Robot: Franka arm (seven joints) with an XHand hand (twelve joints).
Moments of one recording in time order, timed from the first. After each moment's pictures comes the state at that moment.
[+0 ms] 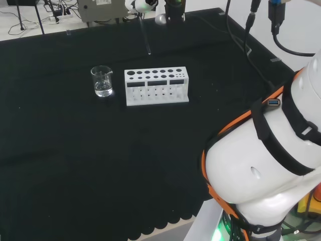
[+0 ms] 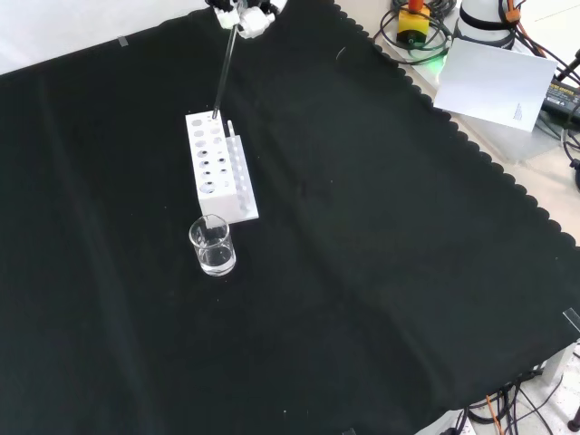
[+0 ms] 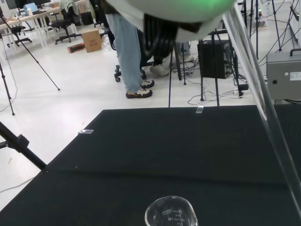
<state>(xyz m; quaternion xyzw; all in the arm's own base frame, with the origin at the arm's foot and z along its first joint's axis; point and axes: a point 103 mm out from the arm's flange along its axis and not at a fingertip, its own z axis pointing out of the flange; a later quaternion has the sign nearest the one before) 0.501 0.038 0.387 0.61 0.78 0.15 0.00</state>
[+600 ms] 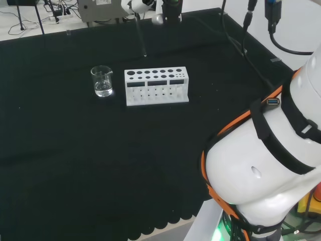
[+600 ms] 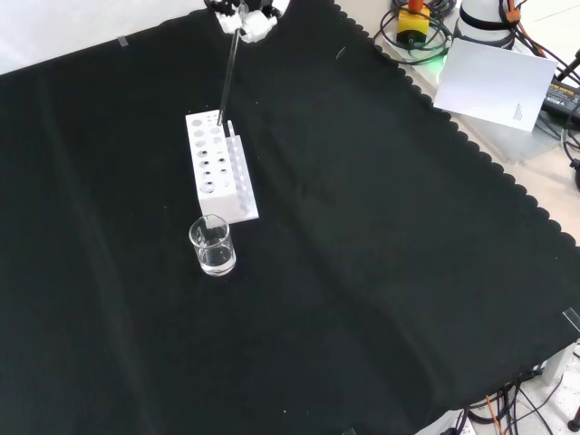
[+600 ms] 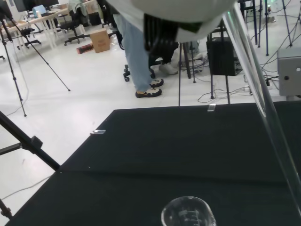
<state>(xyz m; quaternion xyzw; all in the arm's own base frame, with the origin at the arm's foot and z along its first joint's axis) 0.506 0.050 0.386 0.60 0.79 0.16 -0.01</state>
